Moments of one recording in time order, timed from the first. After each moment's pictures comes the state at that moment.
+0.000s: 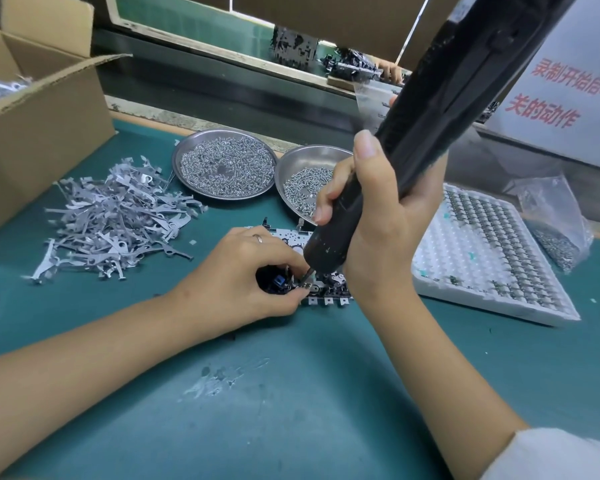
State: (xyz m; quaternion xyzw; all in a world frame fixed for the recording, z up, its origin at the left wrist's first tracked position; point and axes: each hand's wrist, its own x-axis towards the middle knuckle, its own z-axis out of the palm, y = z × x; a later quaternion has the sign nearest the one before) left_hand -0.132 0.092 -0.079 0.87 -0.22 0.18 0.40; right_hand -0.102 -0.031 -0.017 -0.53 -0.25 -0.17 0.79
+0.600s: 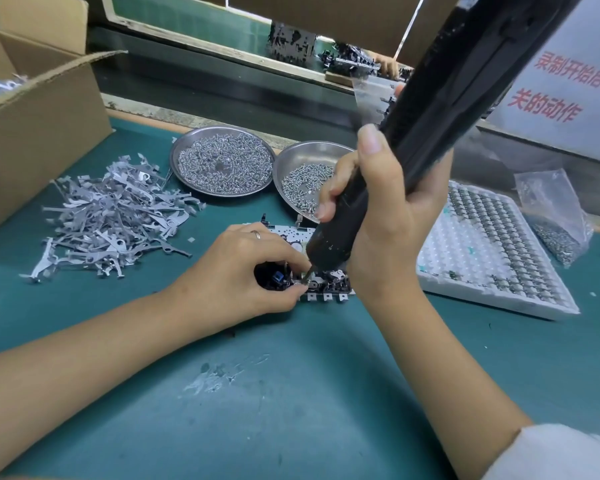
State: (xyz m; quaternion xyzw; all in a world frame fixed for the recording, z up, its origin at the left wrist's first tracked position) left_hand -0.131 0.094 -0.079 0.87 -0.23 0.17 0.40; right_hand -0.104 -0.034 -0.015 -0.52 -0.26 -0.18 0.79
